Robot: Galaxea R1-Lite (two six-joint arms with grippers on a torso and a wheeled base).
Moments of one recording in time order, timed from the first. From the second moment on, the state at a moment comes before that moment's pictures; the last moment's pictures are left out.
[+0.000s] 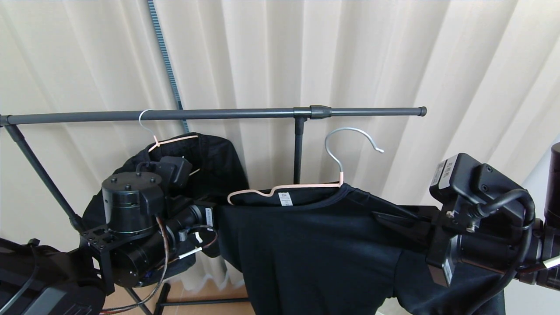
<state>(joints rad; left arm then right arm) -0.48 1.75 -0.52 -0.94 0.24 -0.10 0.67 1.34 -0.68 -0.27 0.02 -0.38</state>
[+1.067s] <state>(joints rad) -0.60 1.64 -0.47 -0.93 0.24 -0.10 0.71 1.44 -0.69 -0.36 0.02 -0.31</state>
